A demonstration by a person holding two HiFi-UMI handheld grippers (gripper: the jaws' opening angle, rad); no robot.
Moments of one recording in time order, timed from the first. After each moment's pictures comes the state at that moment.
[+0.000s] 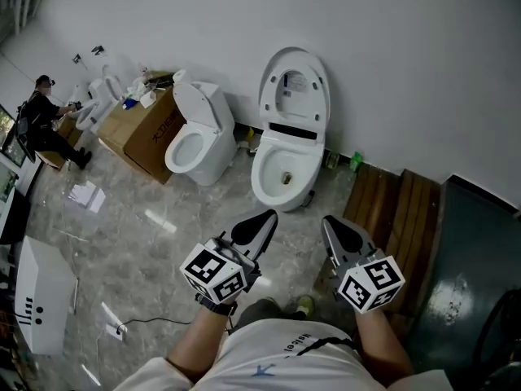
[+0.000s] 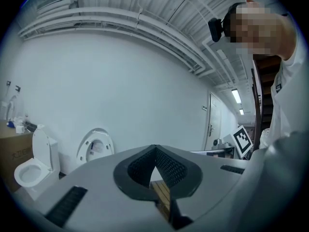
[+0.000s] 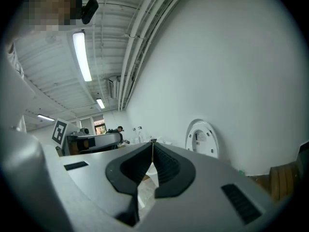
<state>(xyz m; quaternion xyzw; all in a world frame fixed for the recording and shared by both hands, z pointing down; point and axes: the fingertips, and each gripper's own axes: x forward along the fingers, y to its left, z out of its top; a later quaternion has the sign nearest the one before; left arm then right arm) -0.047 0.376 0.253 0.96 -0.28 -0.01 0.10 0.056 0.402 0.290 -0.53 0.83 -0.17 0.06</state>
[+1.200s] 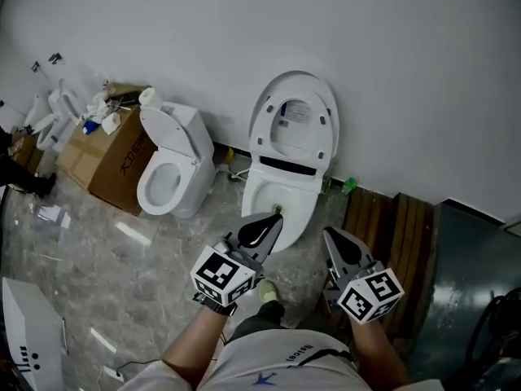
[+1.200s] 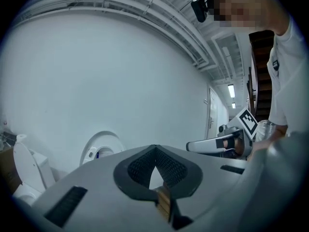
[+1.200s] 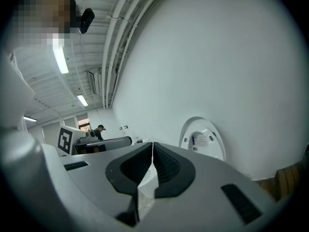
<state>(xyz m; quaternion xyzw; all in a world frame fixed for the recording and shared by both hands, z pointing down) -0.071 0.067 0.301 0.97 -0.21 0.03 0.08 0.011 0.118 0.316 -0.58 0.79 -0.20 0.05</state>
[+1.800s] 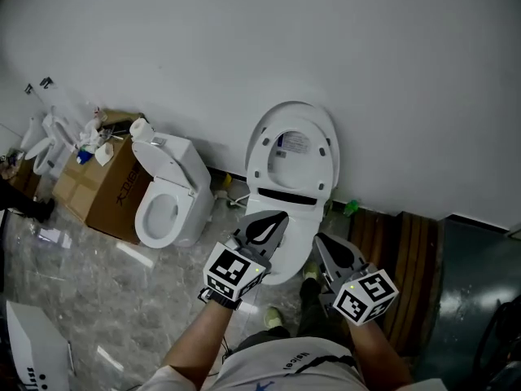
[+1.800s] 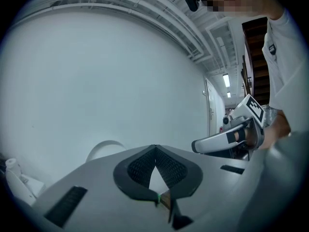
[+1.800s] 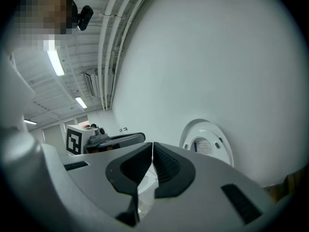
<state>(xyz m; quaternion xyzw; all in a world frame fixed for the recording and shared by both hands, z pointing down) -0.016 -0.063 0.306 0.98 -0.19 0.06 0.02 0.034 -0.002 0.321 -0.57 0.80 -0.20 0.05</state>
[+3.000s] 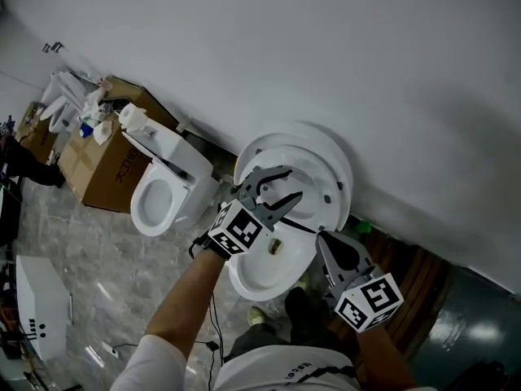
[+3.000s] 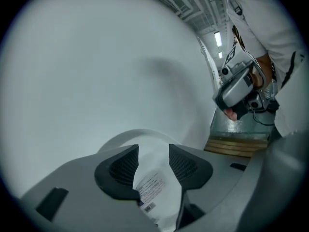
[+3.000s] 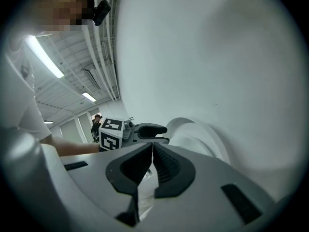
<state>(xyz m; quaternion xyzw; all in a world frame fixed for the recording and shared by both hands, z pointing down) 0.158 -0.357 0.421 0.95 -0.18 0.22 -0.12 0.187 -0.247 0.388 -0.46 0.85 -0.24 0.00</state>
